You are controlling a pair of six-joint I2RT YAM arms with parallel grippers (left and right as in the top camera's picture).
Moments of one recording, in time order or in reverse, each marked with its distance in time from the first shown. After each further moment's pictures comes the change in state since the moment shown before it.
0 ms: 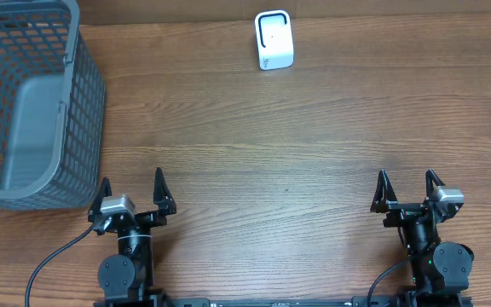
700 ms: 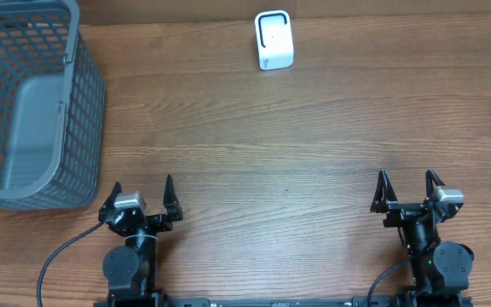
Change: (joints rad) left arm -0.016 -0.001 -0.012 -0.143 0.039 0.066; right arm 0.000 0.000 0.000 0.000 0.000 0.000
